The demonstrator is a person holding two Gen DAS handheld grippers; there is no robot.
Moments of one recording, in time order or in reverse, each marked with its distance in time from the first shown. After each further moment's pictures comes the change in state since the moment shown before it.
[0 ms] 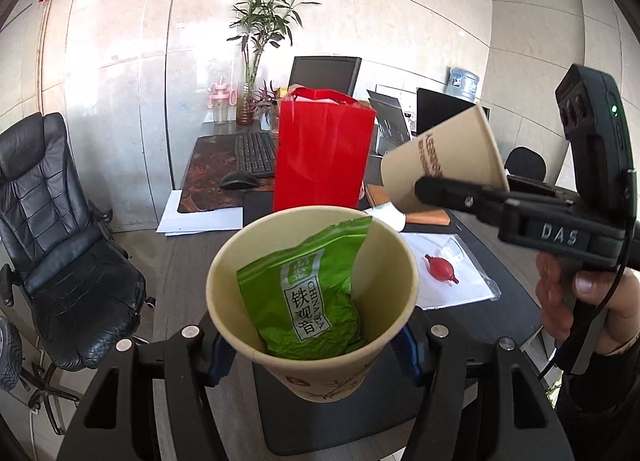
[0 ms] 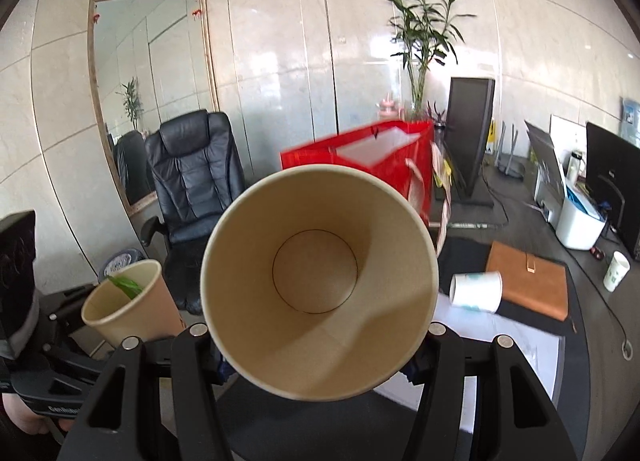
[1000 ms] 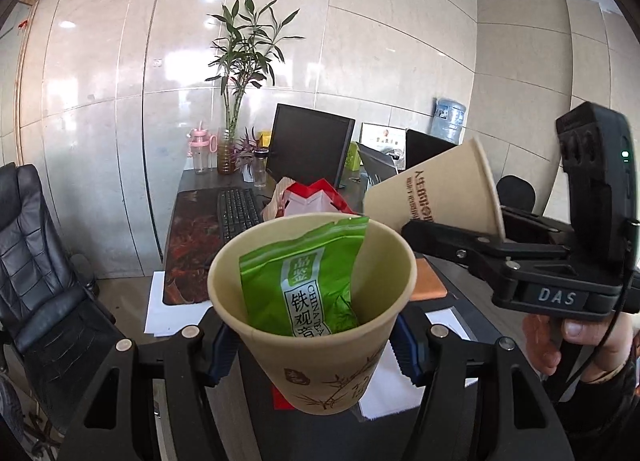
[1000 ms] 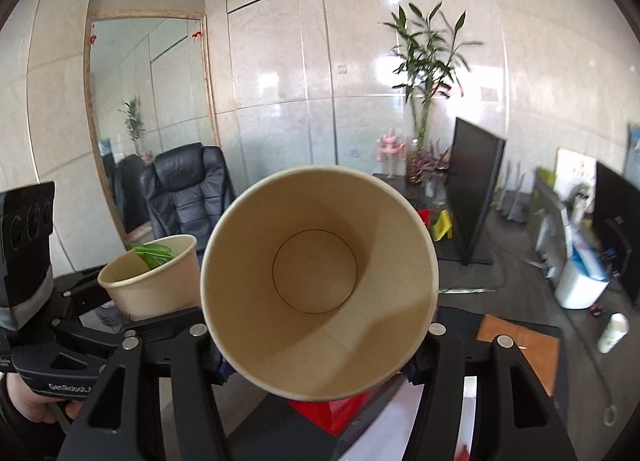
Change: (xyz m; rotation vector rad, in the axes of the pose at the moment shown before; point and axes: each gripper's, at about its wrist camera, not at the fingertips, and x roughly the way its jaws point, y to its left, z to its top) left arm 0.047 0.013 0.152 0.033 -0.102 -0.068; right arm 0.033 -0.041 0.110 -0.002 -0.062 0.026
